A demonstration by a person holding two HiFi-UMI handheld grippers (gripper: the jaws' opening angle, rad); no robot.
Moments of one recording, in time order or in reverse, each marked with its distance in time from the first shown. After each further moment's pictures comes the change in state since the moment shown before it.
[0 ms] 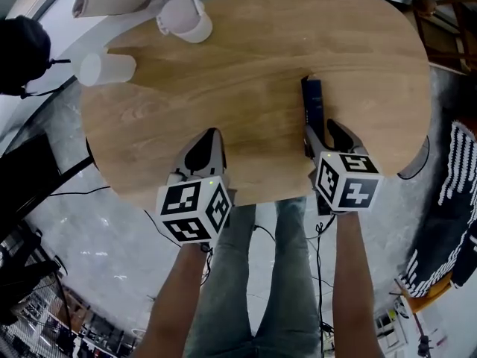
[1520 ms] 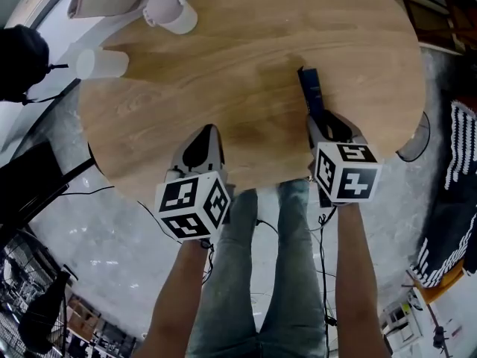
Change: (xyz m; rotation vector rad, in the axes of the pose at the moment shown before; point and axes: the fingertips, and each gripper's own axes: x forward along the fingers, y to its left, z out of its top) left arm -0.022 -0.020 -0.018 0.039 -0.017 -0.016; right arm -0.029 -0.009 -0.023 -0.007 -0.035 -0.034
